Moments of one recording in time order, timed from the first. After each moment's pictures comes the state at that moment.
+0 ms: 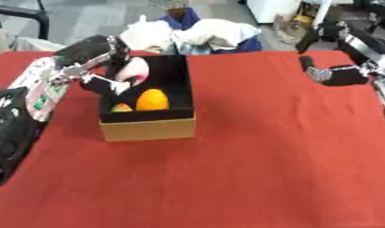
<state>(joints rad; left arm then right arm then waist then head) -0.86 0.51 -0.29 -1.03 -0.78 -0.56 -0.20 -0.86 -0.43 0.07 -1.03 0.25 -0.72 0.44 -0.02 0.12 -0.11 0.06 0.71</state>
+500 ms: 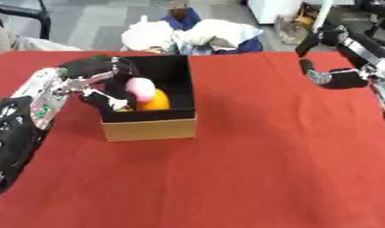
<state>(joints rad) -0.84 0.52 -0.27 -1.02 -0.77 -0.54 -0.26 -0.85 -0.43 0.06 -1.02 0.25 -0.72 0.44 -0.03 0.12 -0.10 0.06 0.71</state>
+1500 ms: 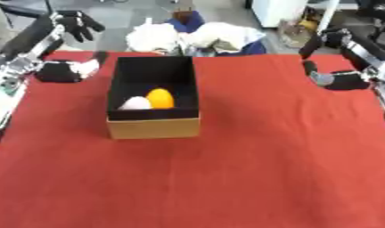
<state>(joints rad) -0.56 0.68 -0.10 -1.51 -0.30 -0.33 -0.10 -0.77 -0.46 0.02 -1.02 0.25 -0.75 0.41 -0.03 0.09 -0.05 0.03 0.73</state>
